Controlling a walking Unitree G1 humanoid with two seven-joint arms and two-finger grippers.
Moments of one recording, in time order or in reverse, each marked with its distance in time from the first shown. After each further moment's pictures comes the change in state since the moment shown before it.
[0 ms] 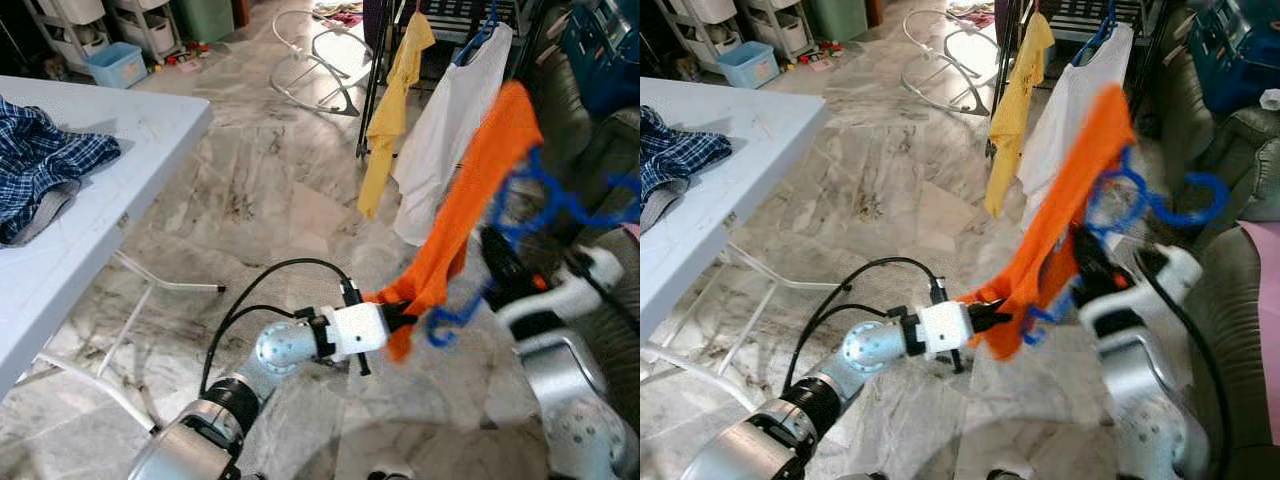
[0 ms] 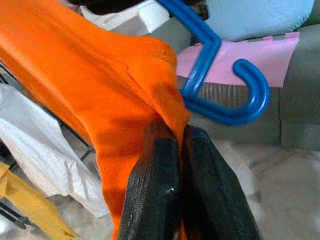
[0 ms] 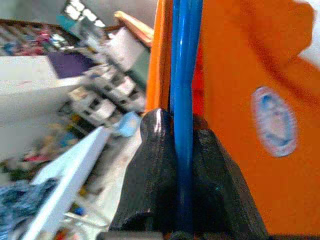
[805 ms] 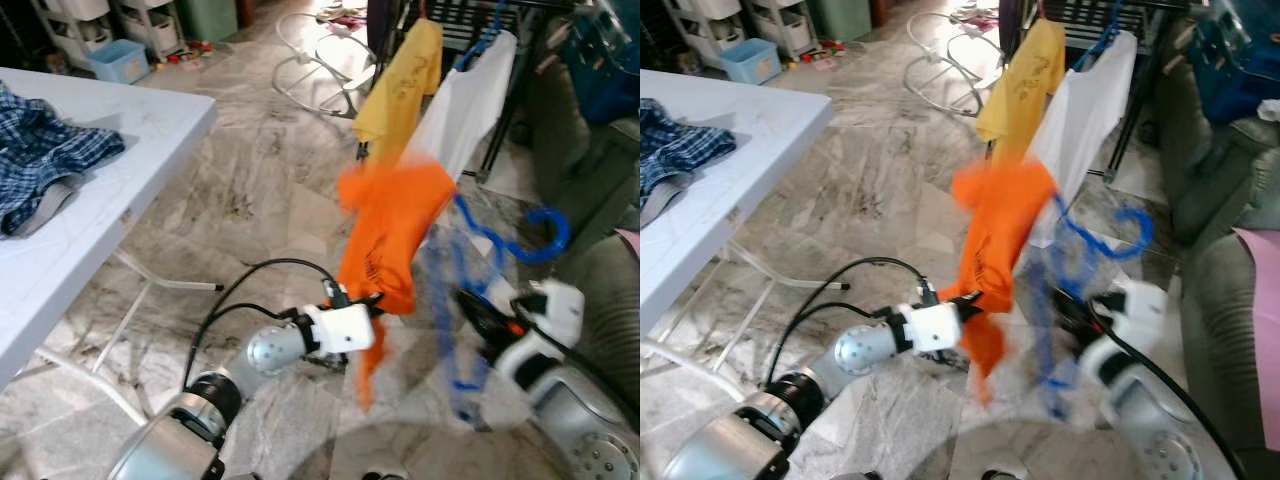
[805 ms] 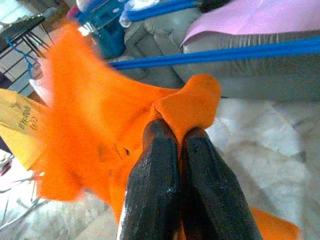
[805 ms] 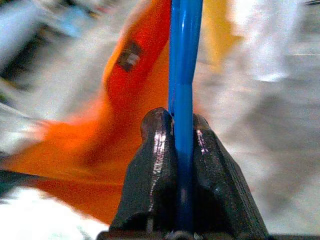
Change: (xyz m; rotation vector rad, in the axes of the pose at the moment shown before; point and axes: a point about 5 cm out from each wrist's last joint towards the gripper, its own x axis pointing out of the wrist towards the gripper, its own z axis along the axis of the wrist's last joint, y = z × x) left arm -0.017 0.008 -0.020 0.138 0.172 0.100; right arm -0.040 -0.047 -0.018 -0.372 0.365 -0.164
